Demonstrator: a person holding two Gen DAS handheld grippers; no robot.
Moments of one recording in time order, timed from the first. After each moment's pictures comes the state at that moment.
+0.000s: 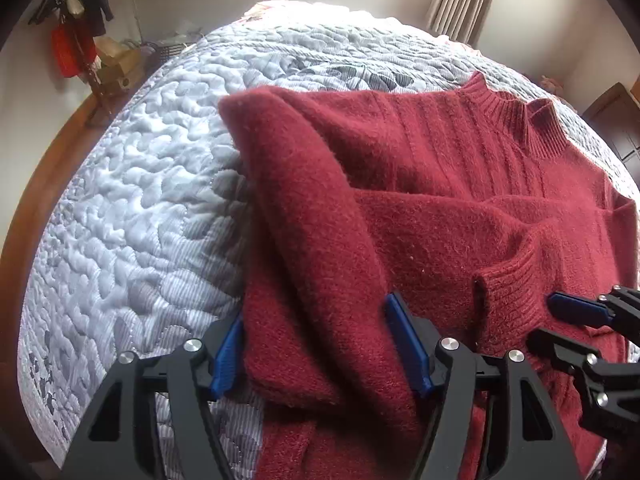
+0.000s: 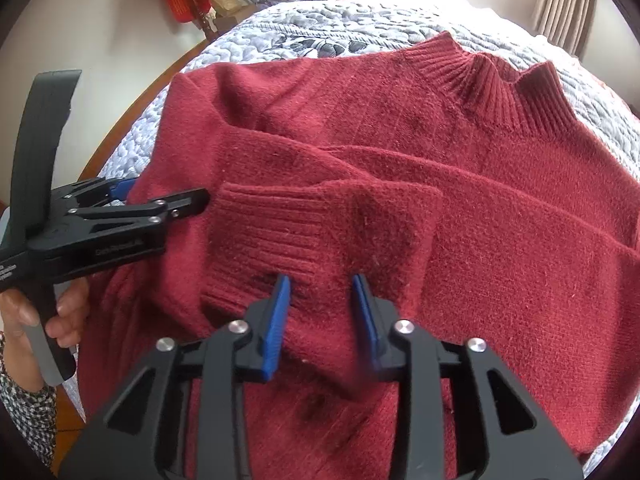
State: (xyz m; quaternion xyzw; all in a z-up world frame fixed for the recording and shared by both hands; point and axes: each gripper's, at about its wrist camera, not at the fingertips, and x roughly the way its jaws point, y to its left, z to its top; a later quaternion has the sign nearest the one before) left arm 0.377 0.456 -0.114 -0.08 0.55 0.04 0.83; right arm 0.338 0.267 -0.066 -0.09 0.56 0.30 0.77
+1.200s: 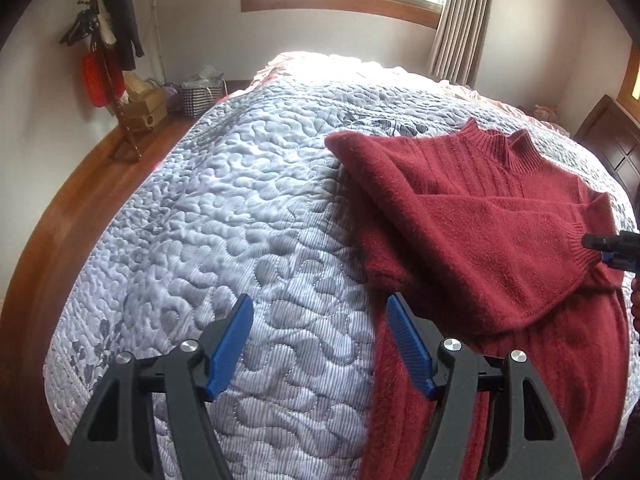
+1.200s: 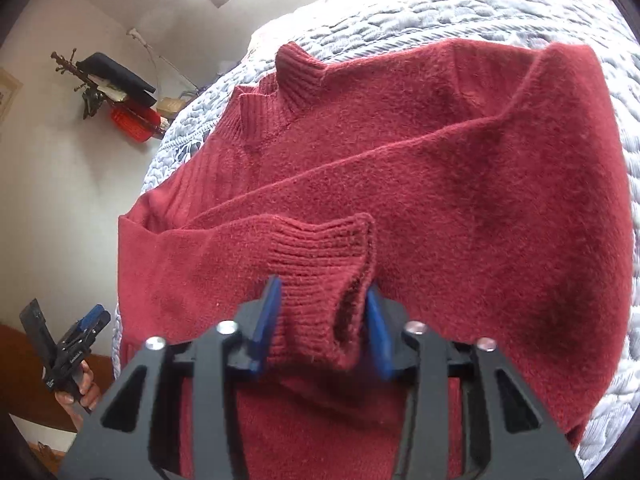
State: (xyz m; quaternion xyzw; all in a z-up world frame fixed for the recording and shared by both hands) left arm 0.277 0.495 -0.061 -0.04 0.46 0.07 0.88; right arm 0.371 0.089 -0.065 0.14 0.56 0.23 0.79
